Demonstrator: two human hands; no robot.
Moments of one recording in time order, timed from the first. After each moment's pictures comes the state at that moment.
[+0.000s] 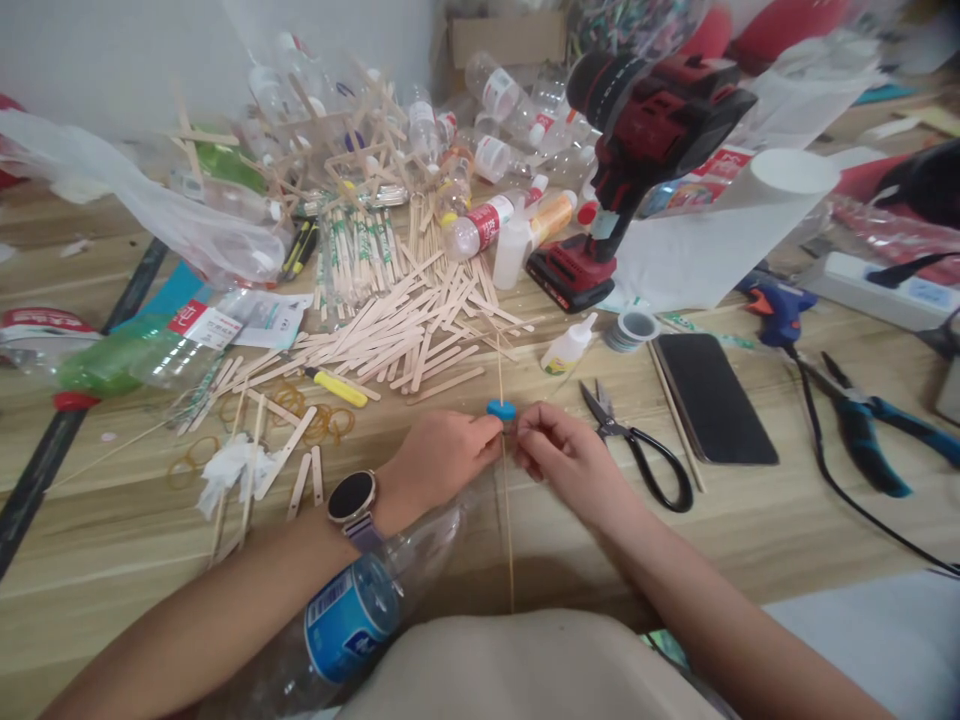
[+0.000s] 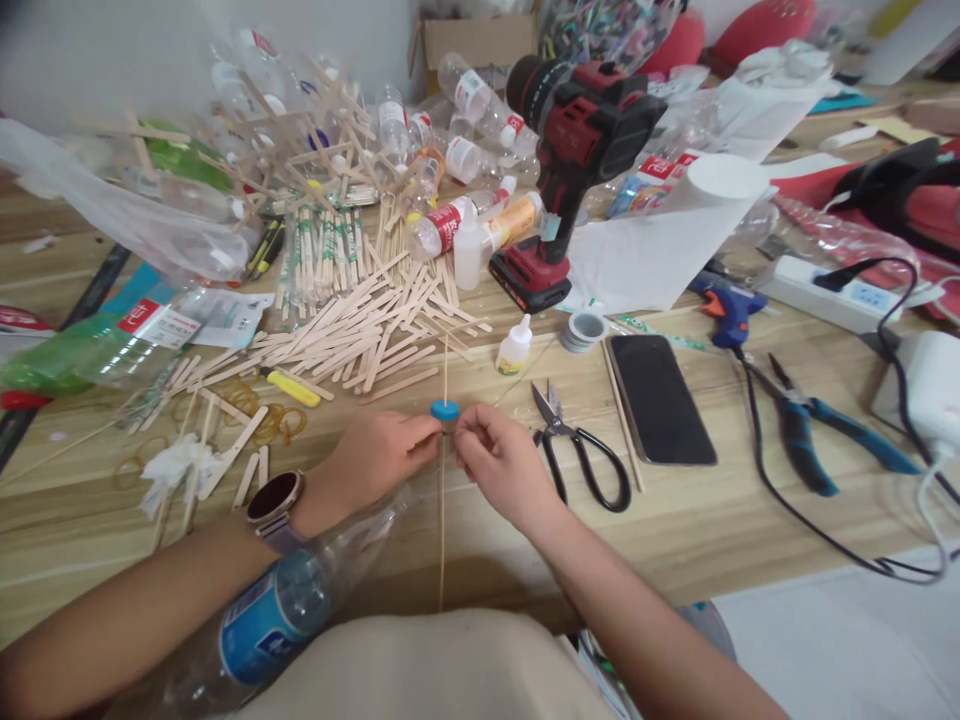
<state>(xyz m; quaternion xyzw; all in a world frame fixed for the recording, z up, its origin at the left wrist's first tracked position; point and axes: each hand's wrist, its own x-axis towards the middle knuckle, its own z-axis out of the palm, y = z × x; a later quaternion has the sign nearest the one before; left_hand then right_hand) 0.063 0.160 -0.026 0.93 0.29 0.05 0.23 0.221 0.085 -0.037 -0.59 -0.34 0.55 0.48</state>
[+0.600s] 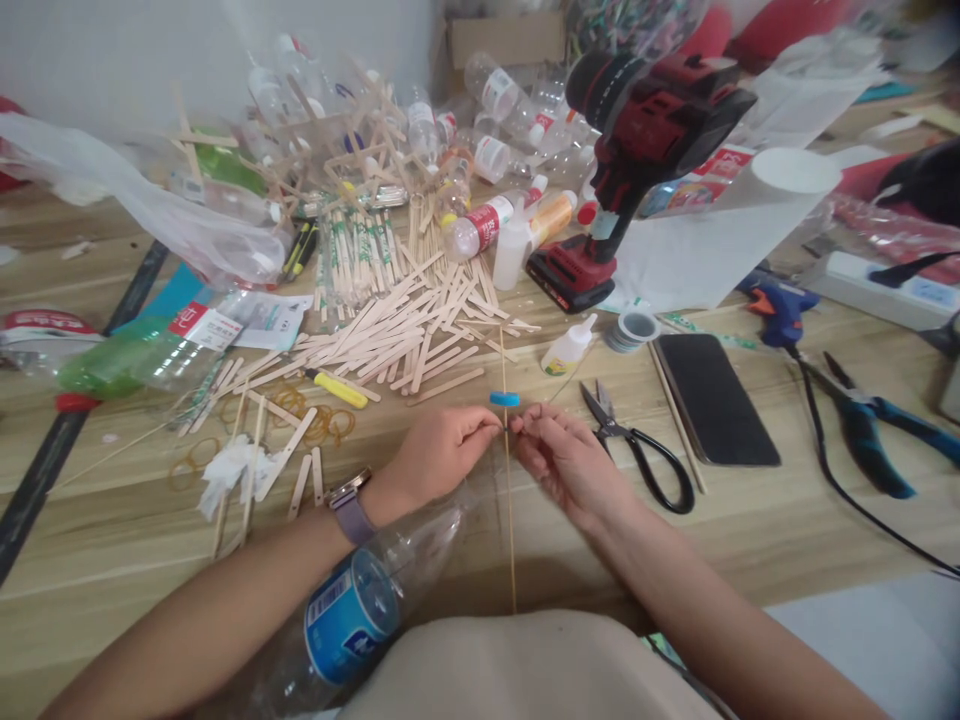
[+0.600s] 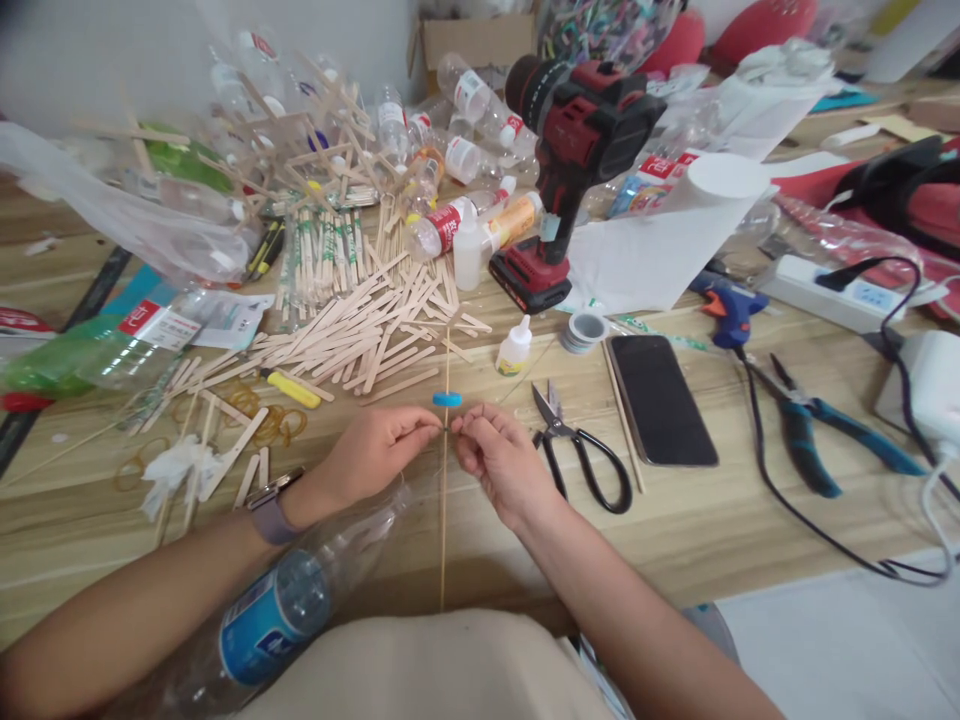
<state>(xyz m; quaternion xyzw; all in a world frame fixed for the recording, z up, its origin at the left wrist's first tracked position) 0.064 0.161 -0.021 0.82 0.36 0.12 0.43 0.214 0.092 -0.042 -0.50 -0.17 0.62 0.58</state>
